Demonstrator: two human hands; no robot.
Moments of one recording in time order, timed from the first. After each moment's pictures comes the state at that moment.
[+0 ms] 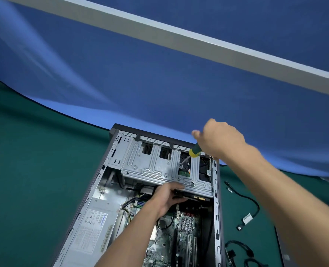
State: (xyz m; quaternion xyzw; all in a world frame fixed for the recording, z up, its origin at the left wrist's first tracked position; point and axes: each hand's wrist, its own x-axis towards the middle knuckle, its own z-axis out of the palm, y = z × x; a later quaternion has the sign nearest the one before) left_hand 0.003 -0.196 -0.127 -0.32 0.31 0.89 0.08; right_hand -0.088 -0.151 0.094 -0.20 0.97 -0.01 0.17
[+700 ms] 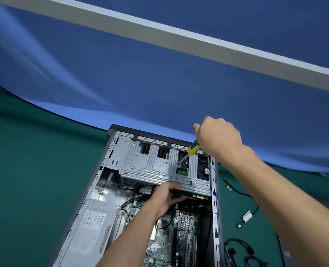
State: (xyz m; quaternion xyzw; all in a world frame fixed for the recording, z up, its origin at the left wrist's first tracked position) left_hand 0.004 -0.194 -0.127 -0.33 0.31 0.89 0.07; right_hand -0.093 -0.145 0.086 -0.21 0.97 -0.01 0.12
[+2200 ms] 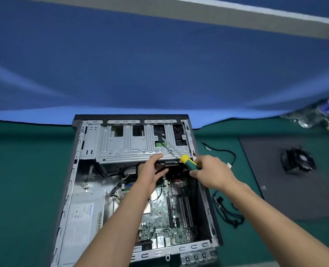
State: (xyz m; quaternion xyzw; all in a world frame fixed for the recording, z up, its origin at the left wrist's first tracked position) left_hand 0.014 -0.185 -0.116 -0.42 0.37 0.83 0.05; right_hand -0.013 -0.030 -0.021 -0.09 0.96 -0.12 0.25
